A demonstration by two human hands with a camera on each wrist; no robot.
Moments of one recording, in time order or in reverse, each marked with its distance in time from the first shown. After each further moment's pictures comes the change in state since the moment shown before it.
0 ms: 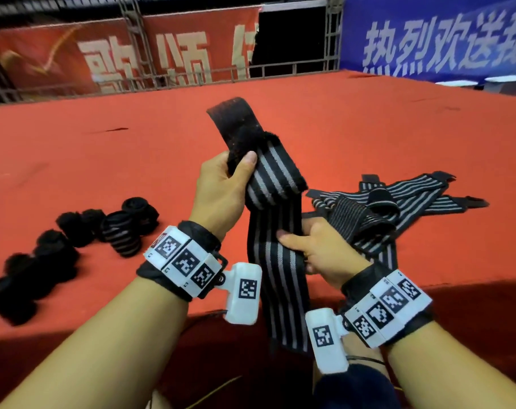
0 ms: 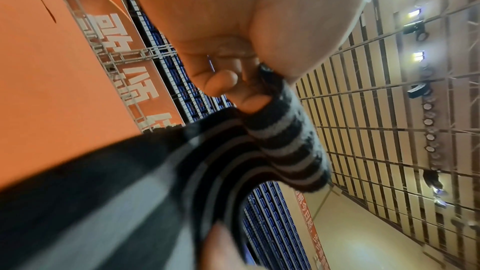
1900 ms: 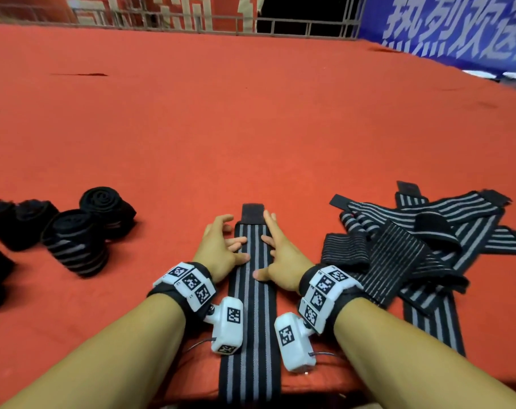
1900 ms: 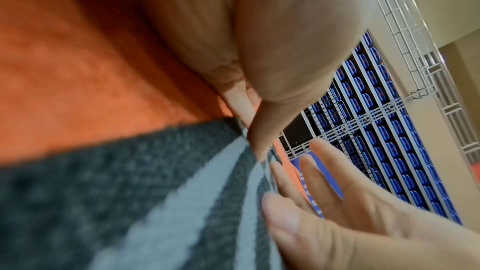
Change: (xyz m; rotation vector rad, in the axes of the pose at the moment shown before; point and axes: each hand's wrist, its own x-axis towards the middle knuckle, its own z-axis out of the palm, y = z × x) left_hand 0.040 -0.250 -0.036 0.098 -0.172 -0.627; right_hand 0.203 0.109 0.020 -0.454 -0.158 0.137
